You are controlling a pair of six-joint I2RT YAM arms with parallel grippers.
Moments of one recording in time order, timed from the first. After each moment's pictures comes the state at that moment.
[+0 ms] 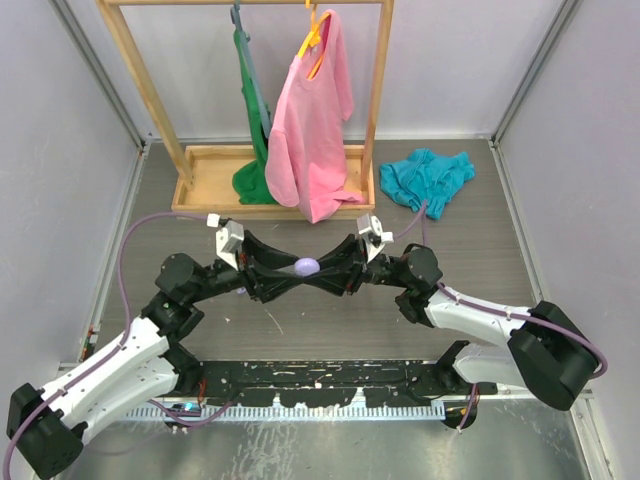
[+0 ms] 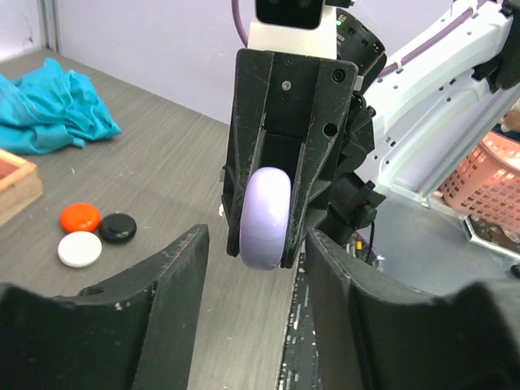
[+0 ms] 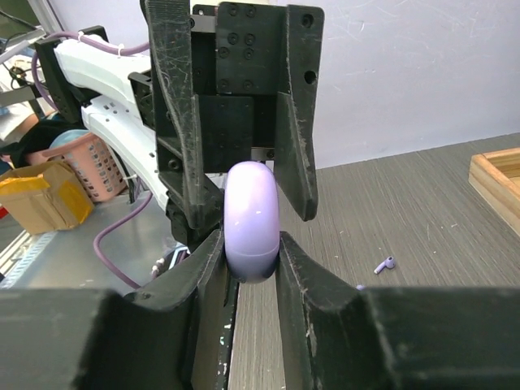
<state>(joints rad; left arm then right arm) -0.67 0.73 0.48 0.48 0.61 -0.43 0.75 1.19 0.44 1.17 -0.74 0.50</state>
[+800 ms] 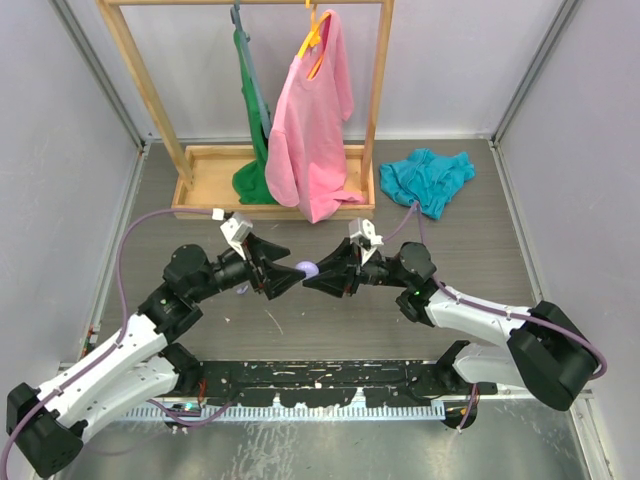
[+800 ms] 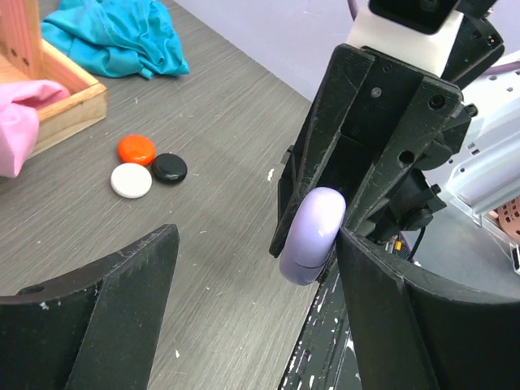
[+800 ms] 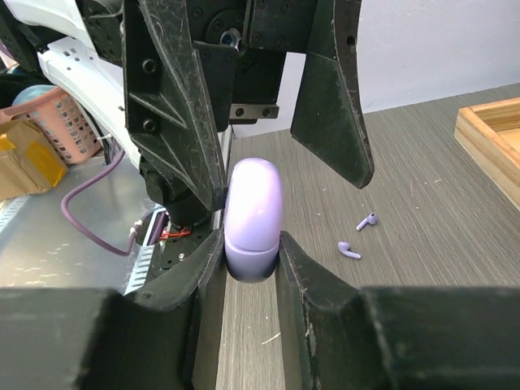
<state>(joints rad) -0.67 0.74 0.54 0.20 0.42 -0.40 0.74 1.19 0.44 1.02 -0.78 0.38</state>
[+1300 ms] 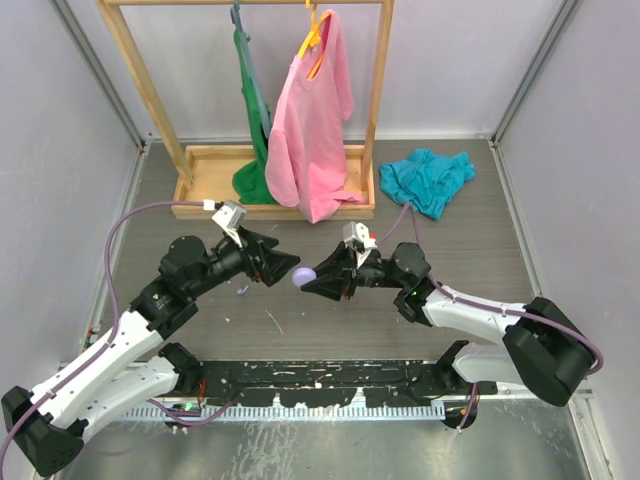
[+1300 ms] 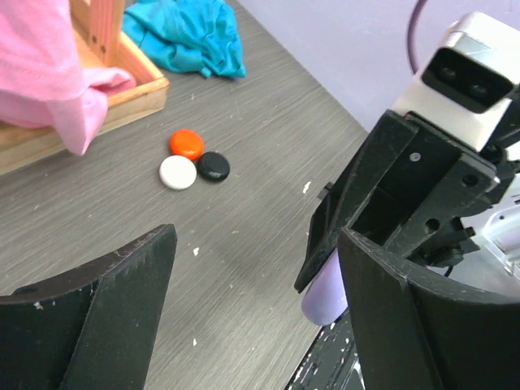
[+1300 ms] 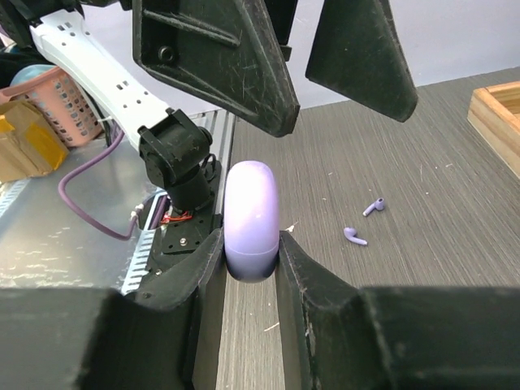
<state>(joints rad) -0.67 0.74 0.65 0.02 0.26 -0.43 0.75 1.22 0.44 0.99 -0.79 0.34</state>
